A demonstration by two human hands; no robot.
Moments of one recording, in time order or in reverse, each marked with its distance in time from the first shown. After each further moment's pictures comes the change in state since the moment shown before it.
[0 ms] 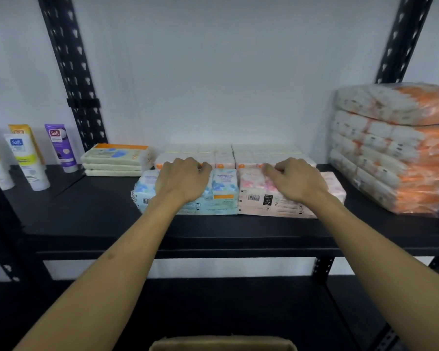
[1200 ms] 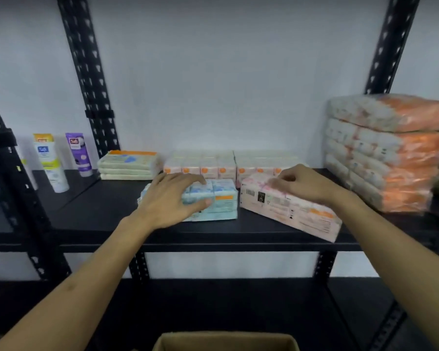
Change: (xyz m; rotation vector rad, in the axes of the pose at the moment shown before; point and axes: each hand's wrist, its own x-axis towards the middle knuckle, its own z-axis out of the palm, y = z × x) left_hand -0.064 -0.040 -0.039 -0.015 -0.134 0.267; right_hand -0.021 0.020 -0.039 0.231 -0.283 -0.112
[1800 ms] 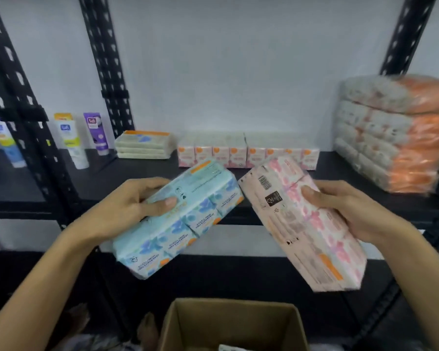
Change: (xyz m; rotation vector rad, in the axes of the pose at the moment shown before) left_hand -0.128 0.009 -0.084 -0.862 -0.225 -0.207; right_hand -0.139 -0.053 0.003 0.842 -0.189 0.133
